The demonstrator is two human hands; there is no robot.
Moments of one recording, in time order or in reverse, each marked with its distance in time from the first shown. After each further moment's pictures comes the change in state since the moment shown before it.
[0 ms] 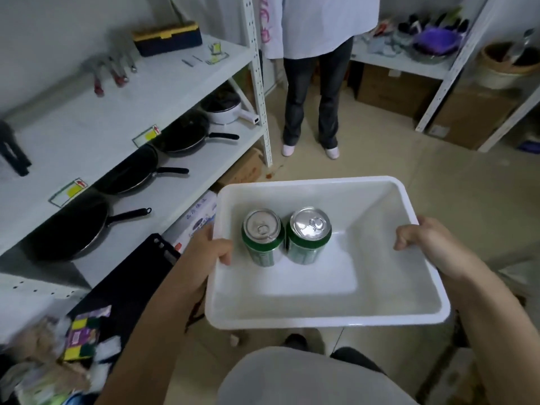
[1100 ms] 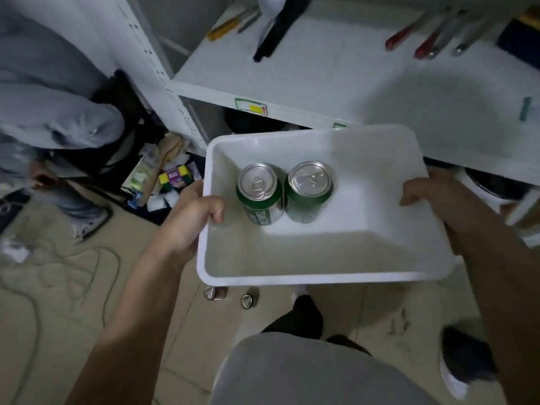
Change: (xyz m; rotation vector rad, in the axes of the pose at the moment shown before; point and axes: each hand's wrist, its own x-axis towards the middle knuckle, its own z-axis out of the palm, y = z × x) left_hand 0.158 0.062 -0.087 -0.684 1.098 -0.168; right_hand 0.363 -0.293 0.295 -0.655 -1.101 -0.287
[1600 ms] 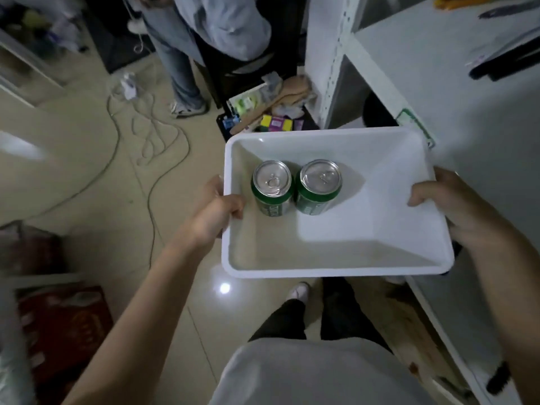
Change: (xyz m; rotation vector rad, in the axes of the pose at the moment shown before) left_hand 0.055 -0.058 -0.075 -0.293 0.586 -0.281; right_hand 0.215 -0.091 0.164 -0.428 -0.645 -0.031
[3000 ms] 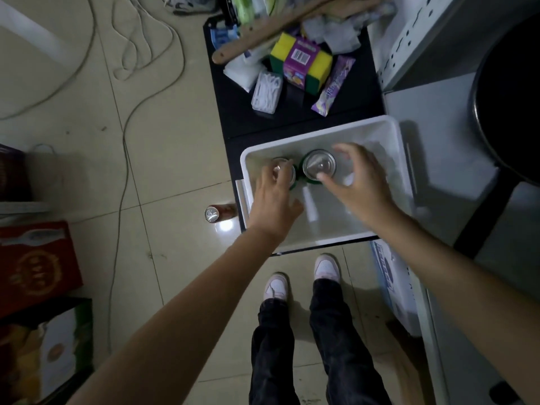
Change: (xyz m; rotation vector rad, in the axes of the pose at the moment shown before) left_hand 0.289 -0.158 0.163 0.670 0.201 0.134; right_hand 0.350 0.153 0.102 -0.590 -0.141 -0.515
